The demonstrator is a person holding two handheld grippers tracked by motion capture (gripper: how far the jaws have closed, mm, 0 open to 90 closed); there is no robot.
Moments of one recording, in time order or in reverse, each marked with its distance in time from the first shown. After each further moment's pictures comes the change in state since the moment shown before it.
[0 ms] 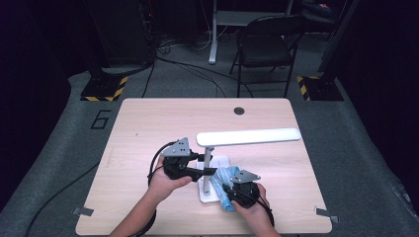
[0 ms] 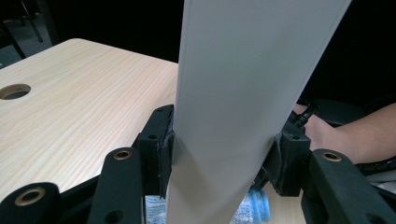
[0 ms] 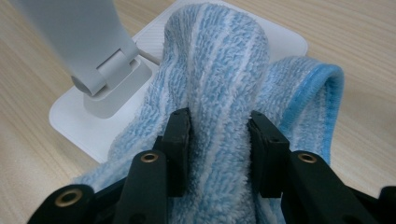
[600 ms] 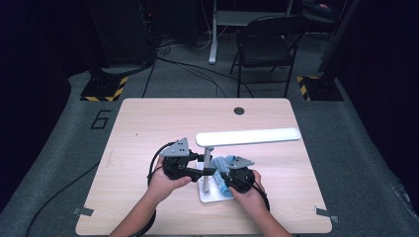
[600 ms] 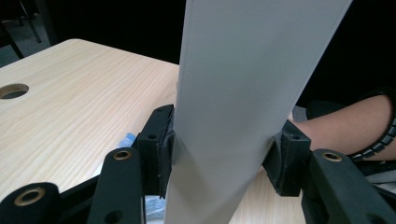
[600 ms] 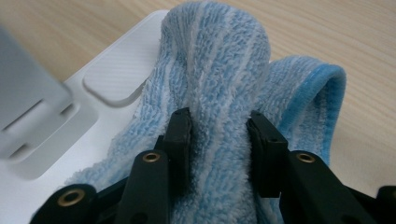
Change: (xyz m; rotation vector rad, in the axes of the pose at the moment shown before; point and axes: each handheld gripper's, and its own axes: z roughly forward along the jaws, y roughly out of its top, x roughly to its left) left arm 0.000 -0.002 -0.001 -0.011 -0.009 -0.011; right arm -0.026 0.026 0.033 0.013 -0.007 -0.017
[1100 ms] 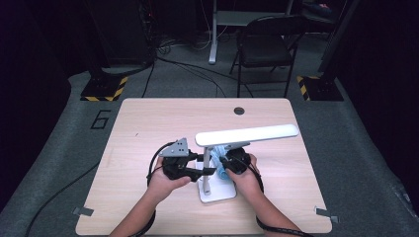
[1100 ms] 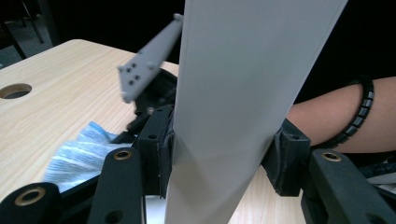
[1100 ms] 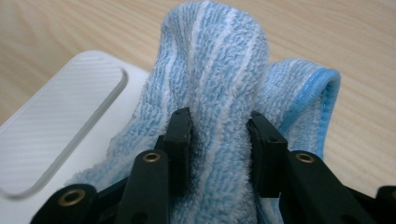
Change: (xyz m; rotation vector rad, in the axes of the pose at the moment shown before) left arm 0.001 -0.001 -0.001 -0.002 0.004 0.001; right arm -0.031 0.034 0.036 0.032 -0.035 0.056
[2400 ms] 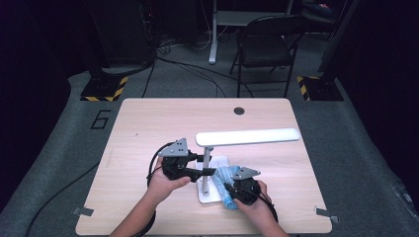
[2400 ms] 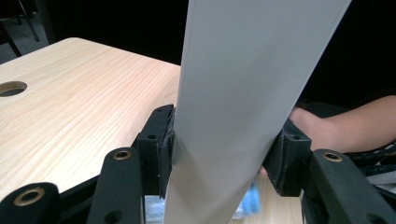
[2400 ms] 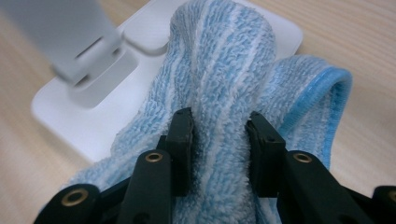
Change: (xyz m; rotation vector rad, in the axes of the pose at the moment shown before) left arm 0.000 -0.001 0.000 -0.004 -0.013 -0.016; right arm 0.042 -0.061 -0.065 0.006 0.062 -0.050
